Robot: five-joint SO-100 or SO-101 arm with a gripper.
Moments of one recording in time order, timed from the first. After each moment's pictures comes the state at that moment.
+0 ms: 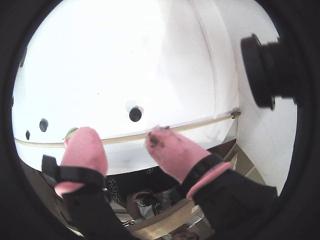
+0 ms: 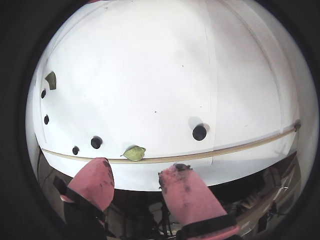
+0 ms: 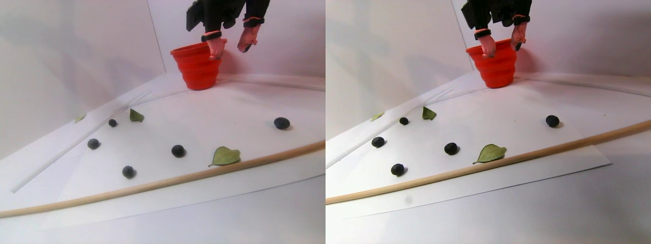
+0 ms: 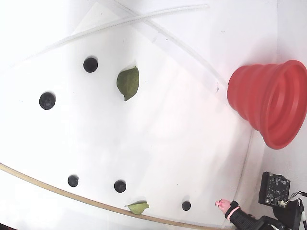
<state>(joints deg) 28.1 132.7 134.3 34.9 -112.1</state>
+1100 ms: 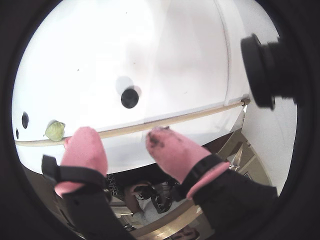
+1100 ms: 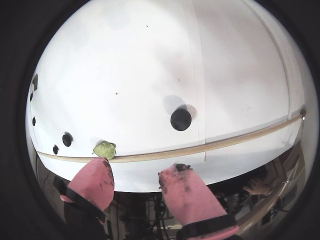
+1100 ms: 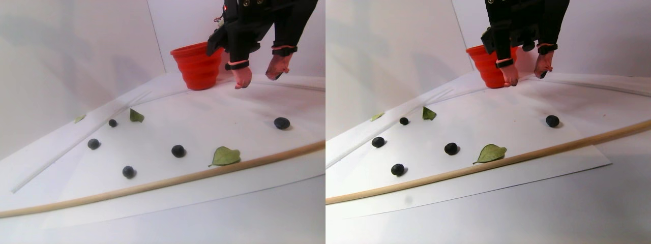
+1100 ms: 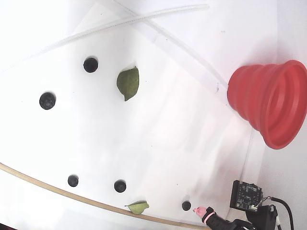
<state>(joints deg) 34.8 120.9 139.1 21.6 -115.5</state>
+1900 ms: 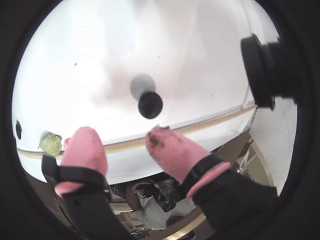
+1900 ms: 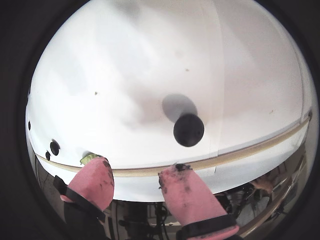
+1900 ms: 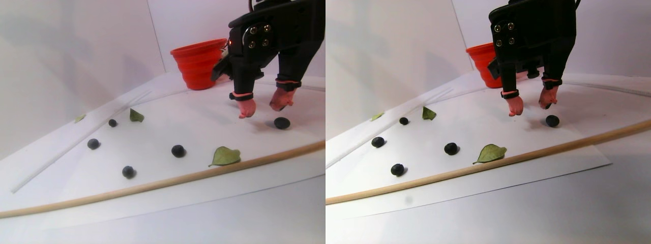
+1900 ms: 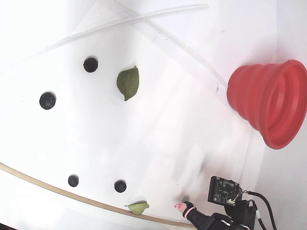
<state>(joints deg) 35.8 104.7 137.3 11.0 -115.5</state>
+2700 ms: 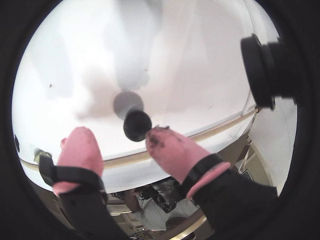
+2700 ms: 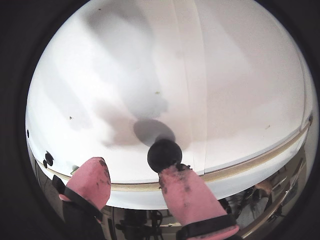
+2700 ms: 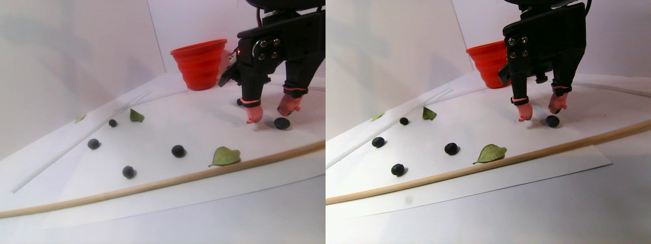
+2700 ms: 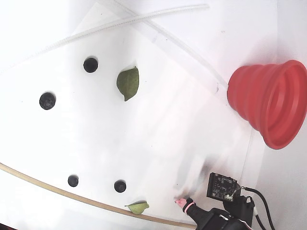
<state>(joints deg) 38.1 97.6 132.4 7.3 -116.6</state>
